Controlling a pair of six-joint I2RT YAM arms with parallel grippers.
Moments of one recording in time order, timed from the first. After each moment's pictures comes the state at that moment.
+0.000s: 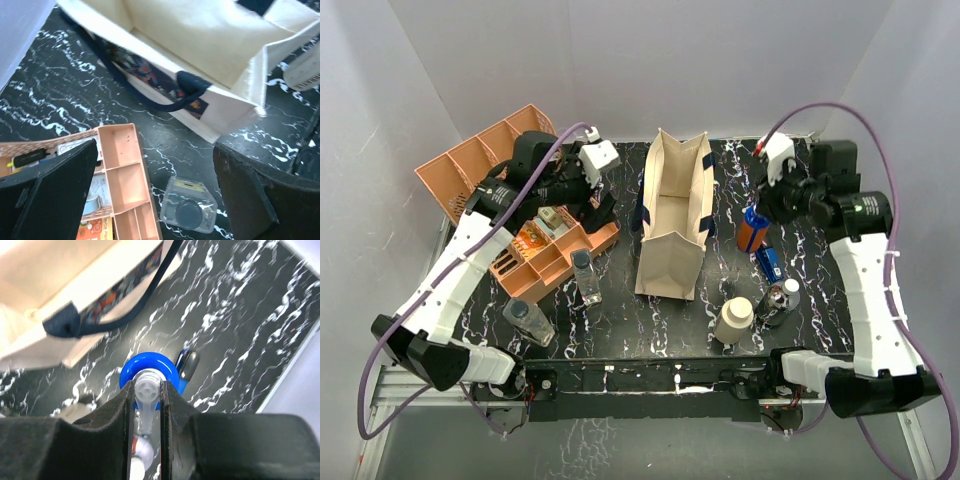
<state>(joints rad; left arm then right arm) -0.48 1.35 1.54 -0.79 0.42 0.41 0.08 1.15 1.48 -1.06 -0.34 -0.50</state>
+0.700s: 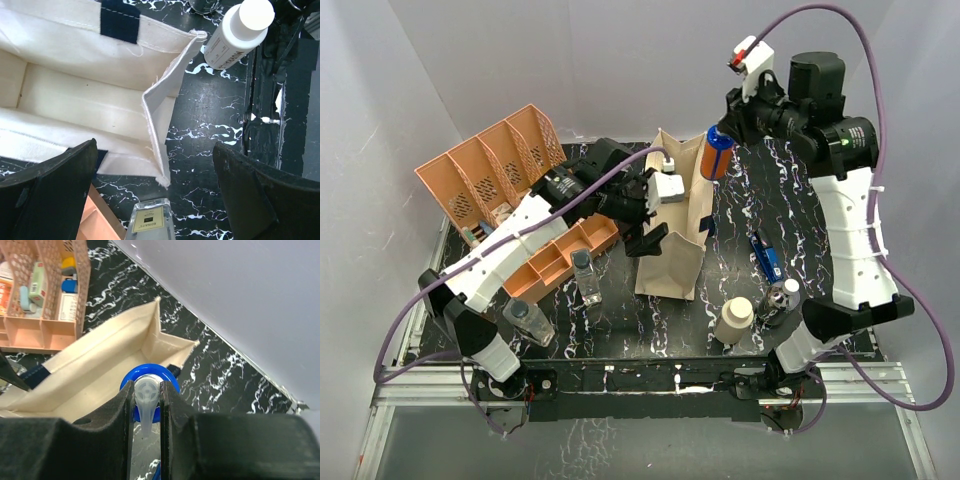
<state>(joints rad) -0.75 1.60 1.76 -0.96 0.53 0.49 0.23 1.59 2.24 -1.02 -0.37 -0.36</state>
